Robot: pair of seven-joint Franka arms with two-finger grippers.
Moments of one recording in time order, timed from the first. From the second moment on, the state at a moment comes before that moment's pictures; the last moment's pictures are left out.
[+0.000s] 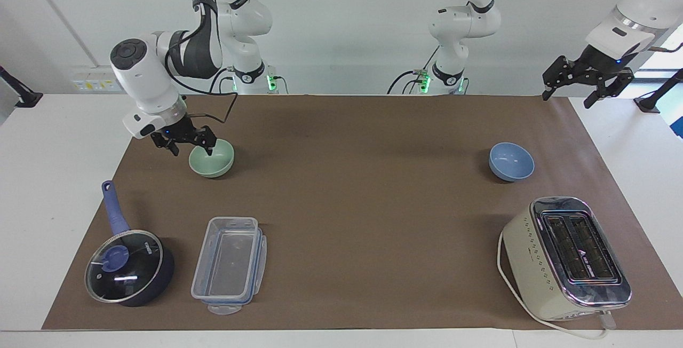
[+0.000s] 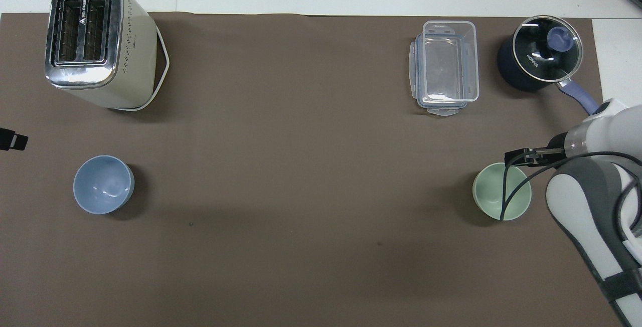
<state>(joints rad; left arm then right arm) 0.07 0.00 0.03 -1.52 -0.08 1.49 0.38 -0.05 -0.02 -0.04 -2.12 0.01 2.07 -0.09</state>
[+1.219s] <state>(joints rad) 0.28 0.13 0.03 -1.80 -0.31 1.77 0.67 -0.16 0.06 -0.04 -2.28 0.01 2.29 -0.27</state>
